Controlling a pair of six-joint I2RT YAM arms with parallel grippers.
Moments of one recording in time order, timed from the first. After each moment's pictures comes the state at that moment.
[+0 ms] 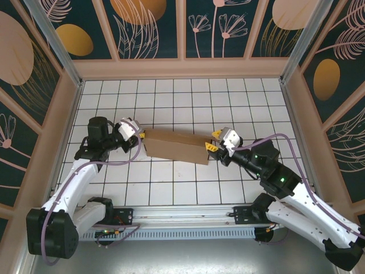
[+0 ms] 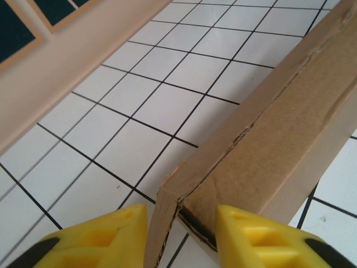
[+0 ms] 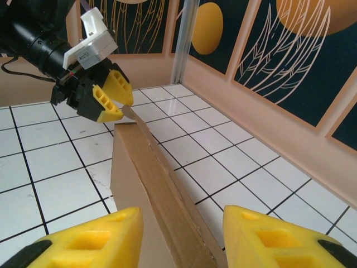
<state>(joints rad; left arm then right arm) -0.12 1.02 0.64 -0.17 0.63 0.61 0.81 0.59 0.67 -0.22 -0.12 -0.23</state>
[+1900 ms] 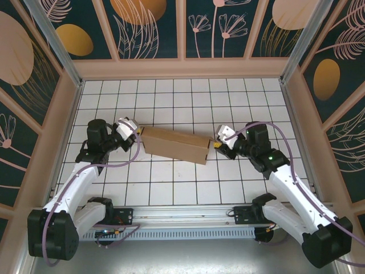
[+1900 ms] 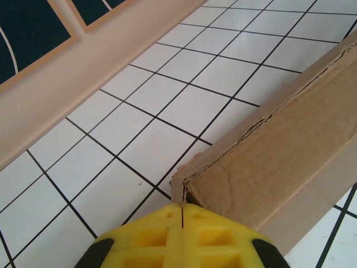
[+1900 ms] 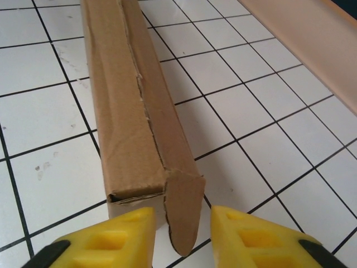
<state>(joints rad) -0.12 1.00 0.57 -0.03 0.57 0.53 0.42 0.86 0.66 -0.37 -0.44 -0.57</state>
